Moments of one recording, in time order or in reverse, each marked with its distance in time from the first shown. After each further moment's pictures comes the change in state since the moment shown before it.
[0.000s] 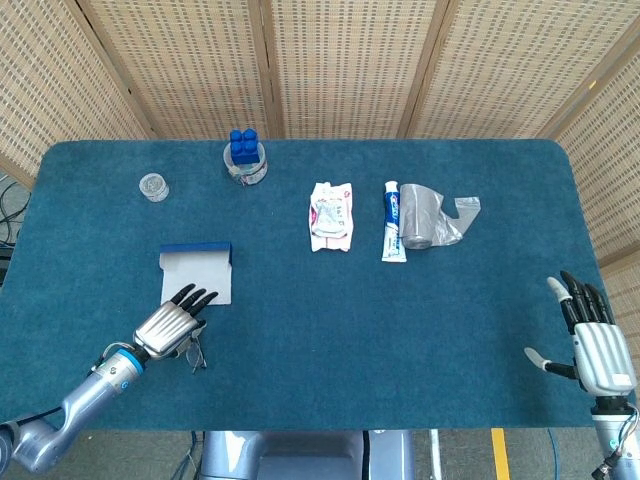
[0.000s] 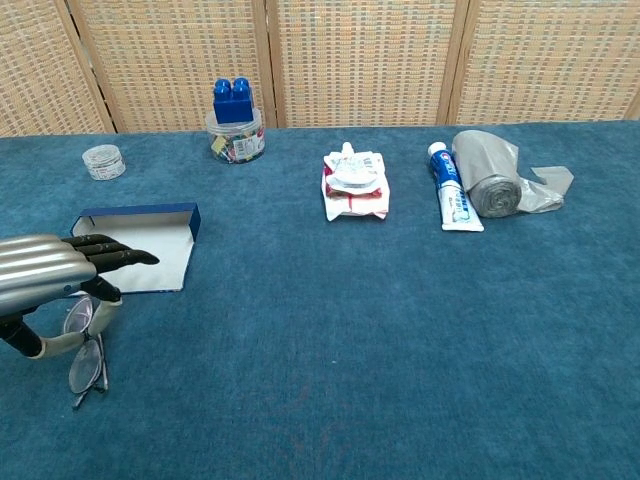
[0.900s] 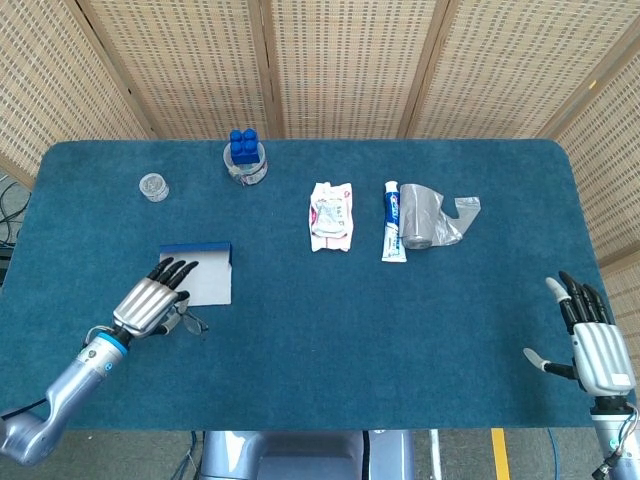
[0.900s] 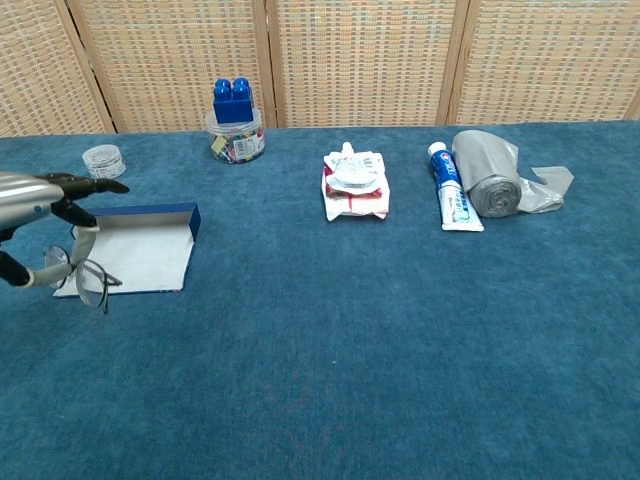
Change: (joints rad) left arm 0.003 0.062 -0.079 -0.012 -0.086 0.074 -0.148; right arm 0.003 0.005 -0.002 -0.005 0.000 -0.008 0.012
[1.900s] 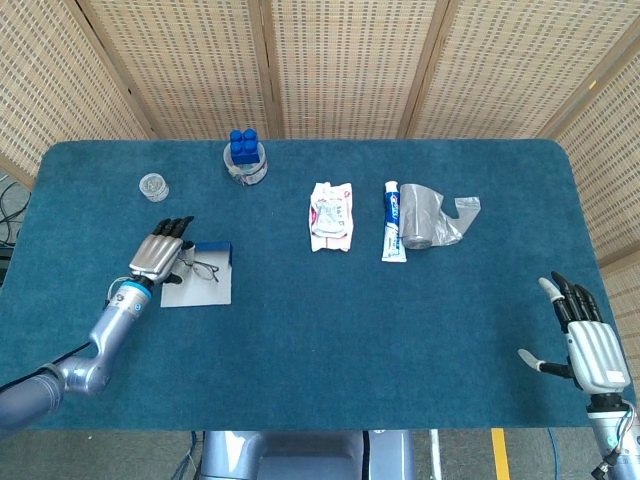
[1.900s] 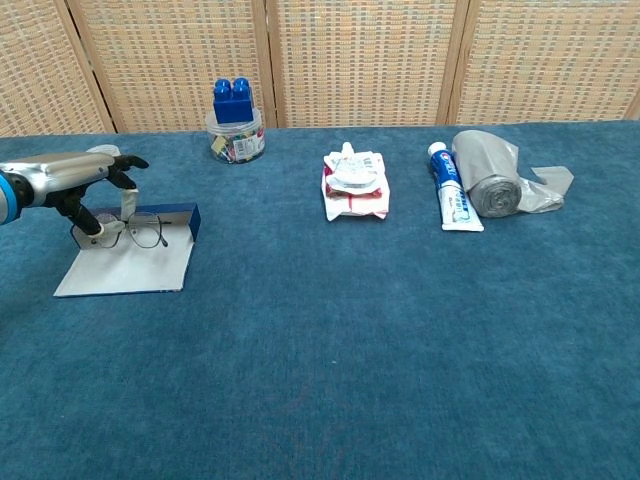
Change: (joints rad) left arm -0.169 -0.233 -0.163 0.351 -0.310 -0.242 -0.033; right arm 0.016 0.014 -0.006 -0.016 0.003 -0.037 0.035
